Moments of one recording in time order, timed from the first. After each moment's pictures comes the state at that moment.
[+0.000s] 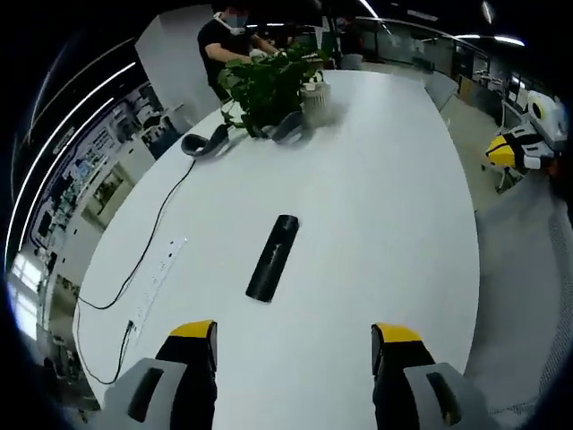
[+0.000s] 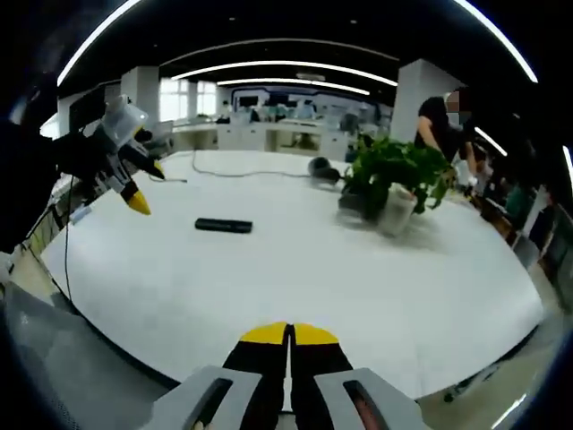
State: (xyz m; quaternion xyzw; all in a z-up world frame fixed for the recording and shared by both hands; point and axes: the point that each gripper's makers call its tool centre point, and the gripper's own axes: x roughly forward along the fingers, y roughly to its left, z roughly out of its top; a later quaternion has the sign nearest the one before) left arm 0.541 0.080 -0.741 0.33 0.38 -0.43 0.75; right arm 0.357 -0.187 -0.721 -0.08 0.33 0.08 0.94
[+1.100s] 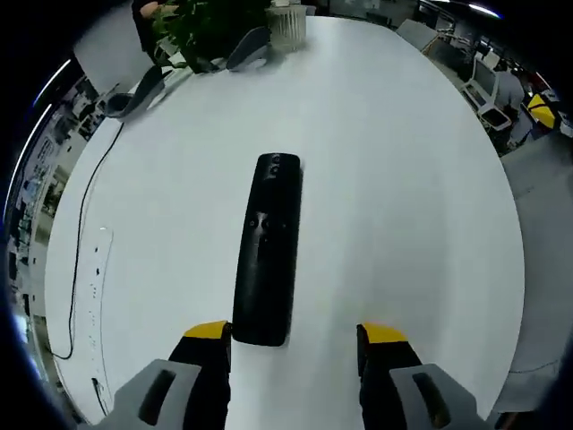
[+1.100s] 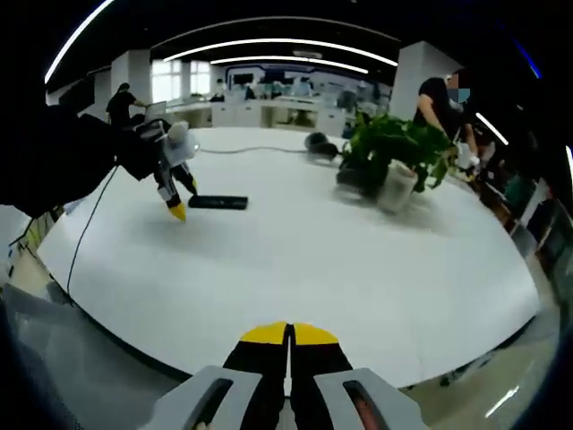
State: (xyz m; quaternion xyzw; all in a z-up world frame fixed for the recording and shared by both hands) left arm 0.609 0.059 -0.871 0.37 0.47 -0.49 0.63; right arm 0.353 -0.192 -0.734 -0.07 0.38 0.07 0.92
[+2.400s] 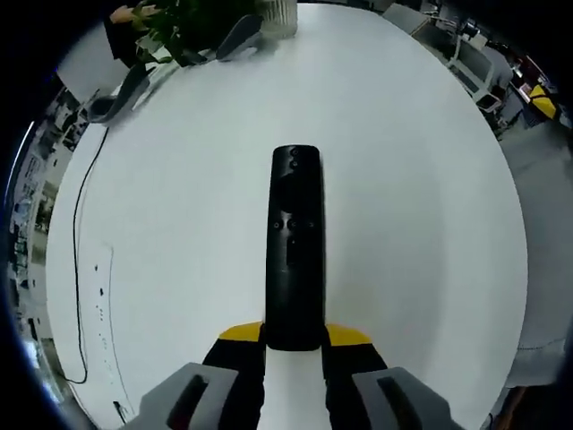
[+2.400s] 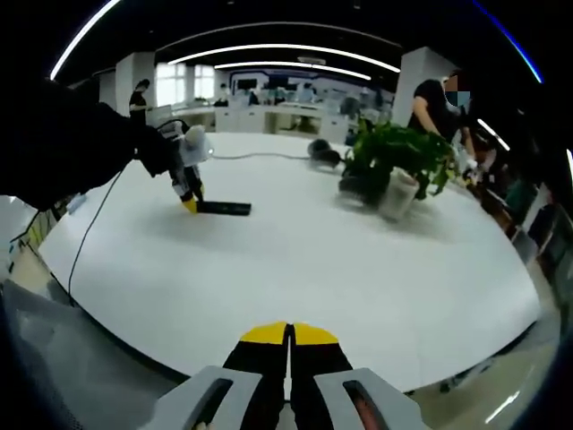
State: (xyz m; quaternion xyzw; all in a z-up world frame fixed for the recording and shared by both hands) left arm 0.630 0.061 -0.865 0.43 0.47 -0.50 0.59; right arm 0.353 -0.189 -0.729 -0.08 0.36 0.08 0.93
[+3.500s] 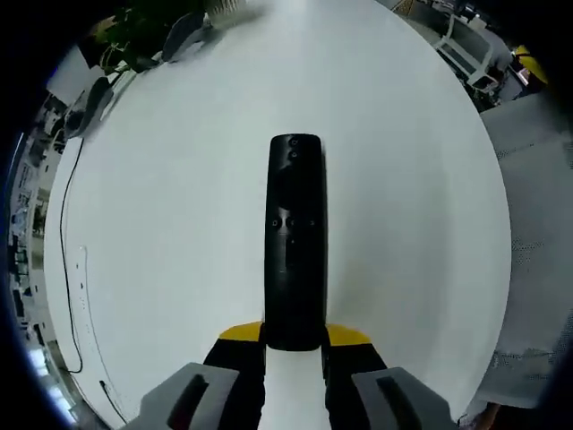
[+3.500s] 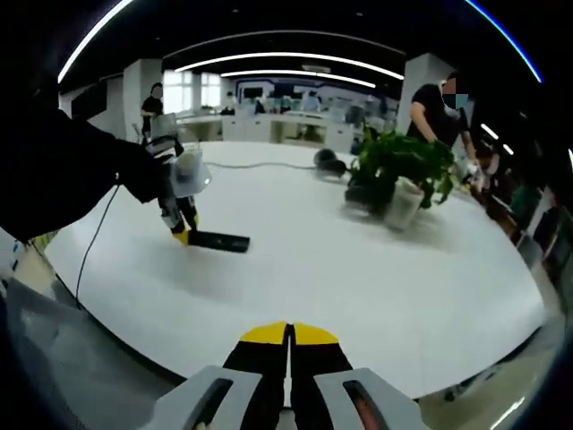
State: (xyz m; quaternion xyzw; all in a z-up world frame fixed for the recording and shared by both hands) left arm 0.539 0.053 -0.870 0.46 0.50 -0.48 0.56; right arm 0.357 -0.183 -0.722 -0.07 0.34 0.10 0.93
